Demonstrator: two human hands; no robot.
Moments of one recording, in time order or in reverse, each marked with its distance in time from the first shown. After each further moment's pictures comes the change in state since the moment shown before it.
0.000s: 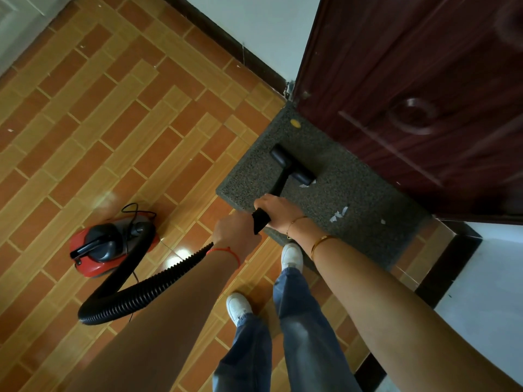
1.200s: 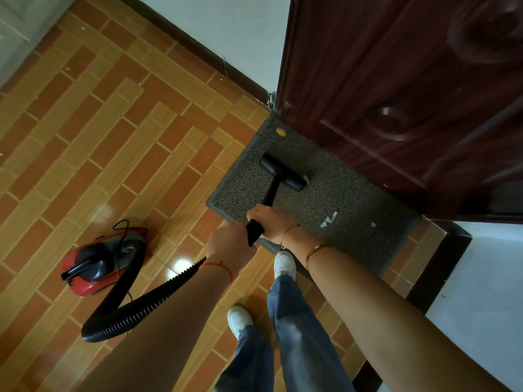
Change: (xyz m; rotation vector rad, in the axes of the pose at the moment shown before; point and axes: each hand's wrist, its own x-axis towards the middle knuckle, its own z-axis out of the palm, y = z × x) left_hand 0.003 0.042 -0.018 -0.008 -0.018 0.002; right_hand -0.018 0.031 -0.024 0.037 -0.011 -0.017
